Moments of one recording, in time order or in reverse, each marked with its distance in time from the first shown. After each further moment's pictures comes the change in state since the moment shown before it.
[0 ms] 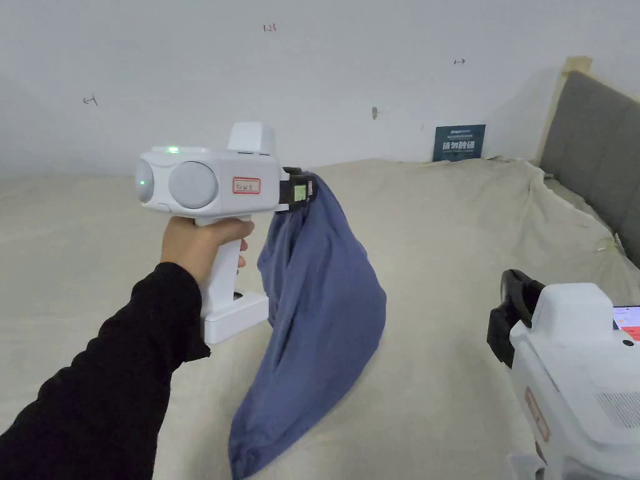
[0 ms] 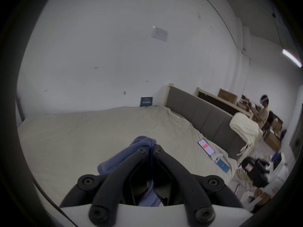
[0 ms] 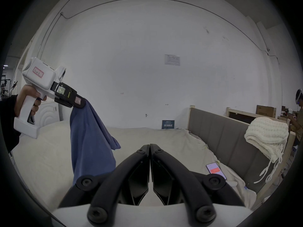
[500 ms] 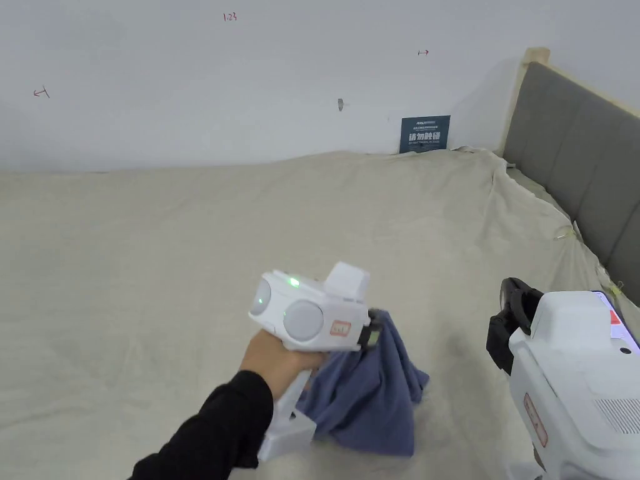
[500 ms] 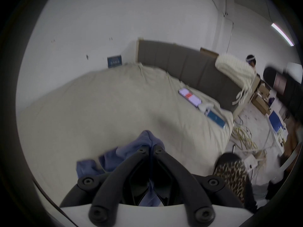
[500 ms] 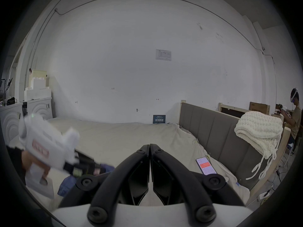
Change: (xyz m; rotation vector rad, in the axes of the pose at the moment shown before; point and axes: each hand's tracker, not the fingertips) left arm 0.093 -0.158 -0.105 -0.363 -0.167 -0.150; right arm 0.030 -0.017 0.005 -0.046 -0.065 -0.004
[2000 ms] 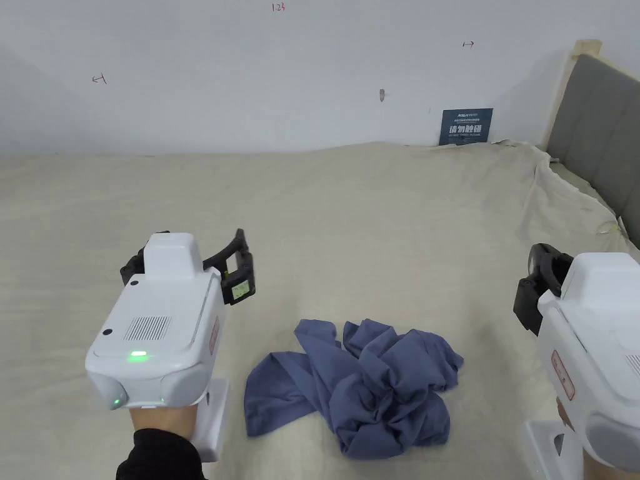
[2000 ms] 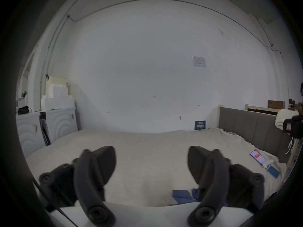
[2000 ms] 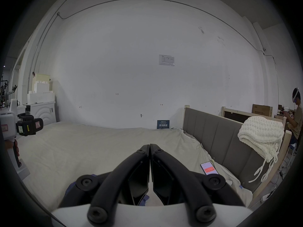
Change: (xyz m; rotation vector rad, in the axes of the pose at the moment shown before) left arm -0.052 -0.101 0.197 0.699 0.825 0.192; right arm -0.020 0.016 0.011 0.048 0.031 -0.004
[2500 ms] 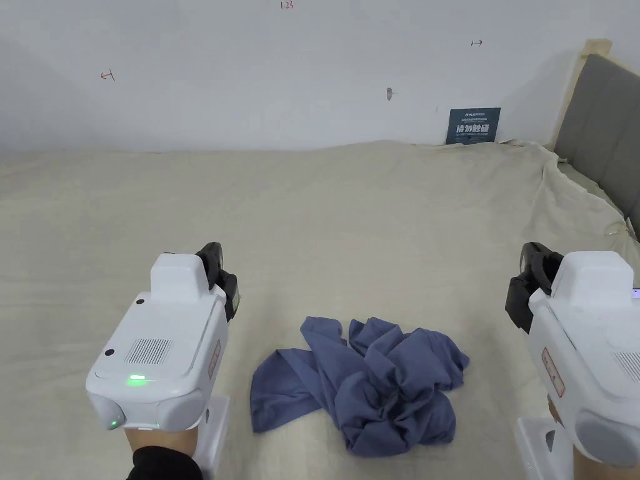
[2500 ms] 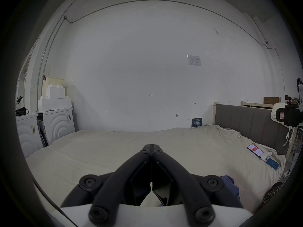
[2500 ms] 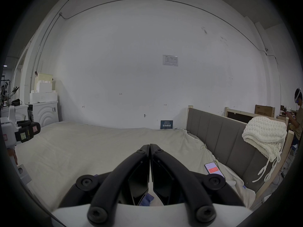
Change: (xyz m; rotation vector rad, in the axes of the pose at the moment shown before) left arm -0.006 -0.018 0.009 -0.010 -0.064 -0.007; right arm -0.012 -0.001 -0.004 0.002 0.026 0.003
